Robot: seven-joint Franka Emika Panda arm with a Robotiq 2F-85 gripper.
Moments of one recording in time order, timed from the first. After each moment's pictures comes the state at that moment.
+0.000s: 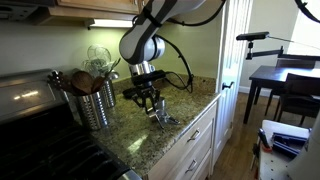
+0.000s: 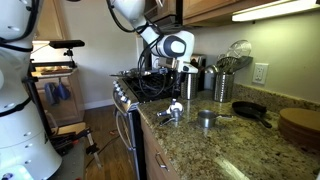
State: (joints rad) arm 0.12 0.45 -0.06 -1.87 0.07 2.13 0.55
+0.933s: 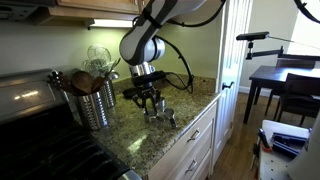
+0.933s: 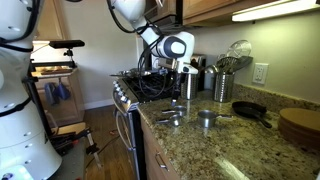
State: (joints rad) arm 0.12 0.46 -0.06 -1.87 0.07 2.13 0.55
